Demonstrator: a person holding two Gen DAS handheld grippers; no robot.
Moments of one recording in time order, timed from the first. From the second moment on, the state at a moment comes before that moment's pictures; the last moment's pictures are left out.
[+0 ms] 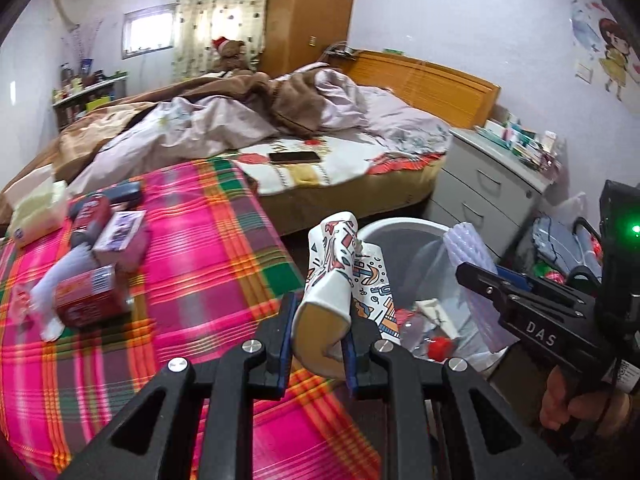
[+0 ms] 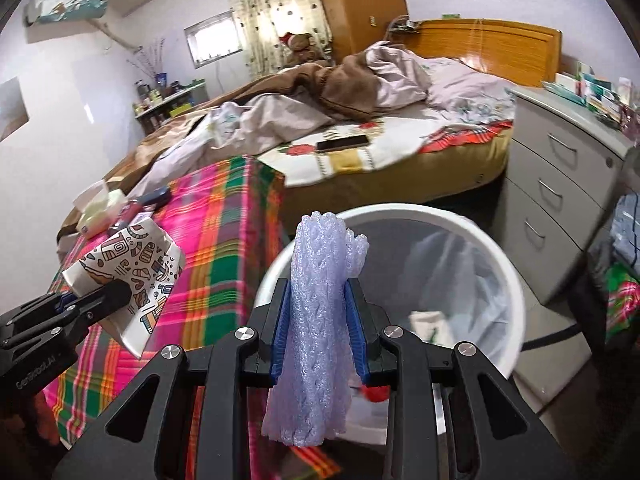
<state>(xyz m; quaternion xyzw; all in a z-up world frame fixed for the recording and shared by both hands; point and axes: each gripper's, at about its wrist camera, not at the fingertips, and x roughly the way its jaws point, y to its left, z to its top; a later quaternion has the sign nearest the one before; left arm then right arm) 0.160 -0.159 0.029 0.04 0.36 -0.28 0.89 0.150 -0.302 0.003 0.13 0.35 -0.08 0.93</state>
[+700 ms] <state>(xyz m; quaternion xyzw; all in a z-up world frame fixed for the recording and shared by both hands) 0.168 -0.237 0.000 0.06 0.40 -0.33 0.86 0.153 -0.371 -0.028 0.13 0.40 -0.14 0.90</state>
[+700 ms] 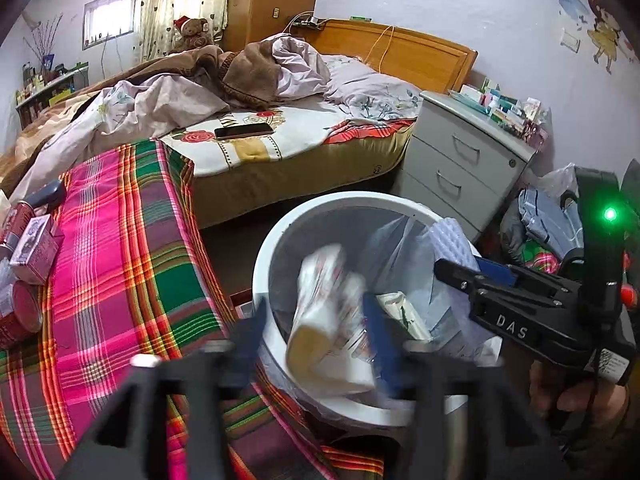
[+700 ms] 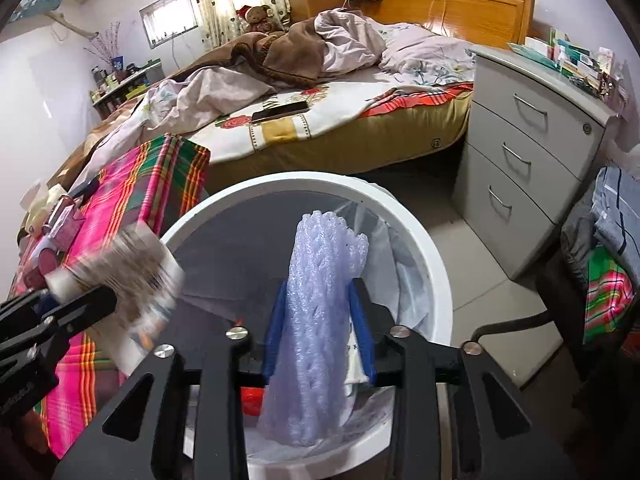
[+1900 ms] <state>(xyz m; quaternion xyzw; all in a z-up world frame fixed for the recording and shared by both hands) 0.161 -0.131 0.027 0.02 0.35 -0.25 0.90 0.156 -0.306 -0.003 0.12 0.36 -0.08 0.92</state>
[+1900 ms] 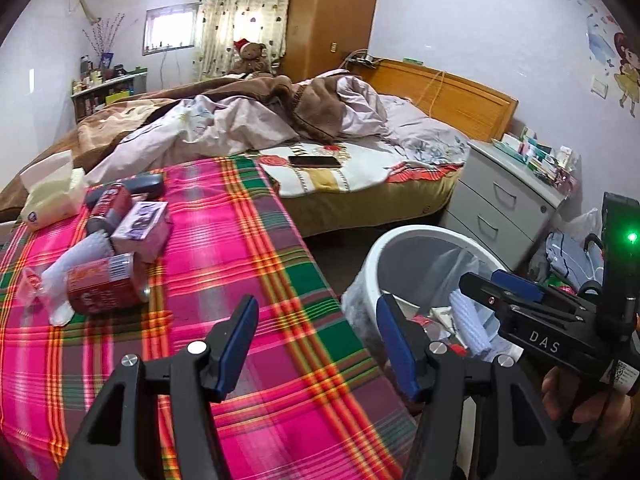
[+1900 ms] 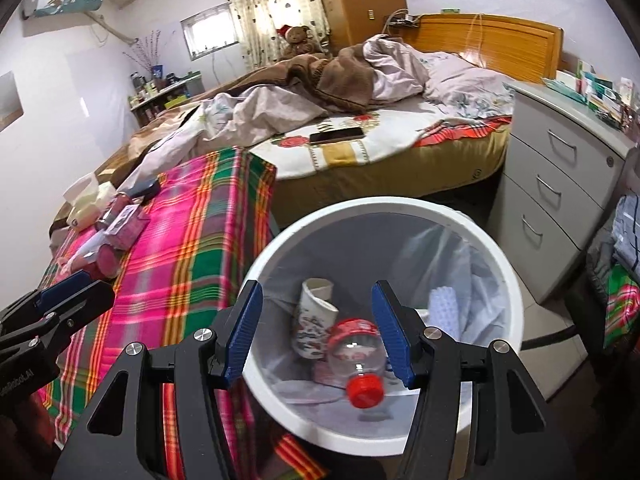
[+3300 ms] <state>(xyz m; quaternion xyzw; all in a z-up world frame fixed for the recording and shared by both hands) 0.239 0.133 -0.001 -0.05 0.37 -0.04 0.93 0.260 -0.115 -0.001 0.01 0.37 0.15 0.92</state>
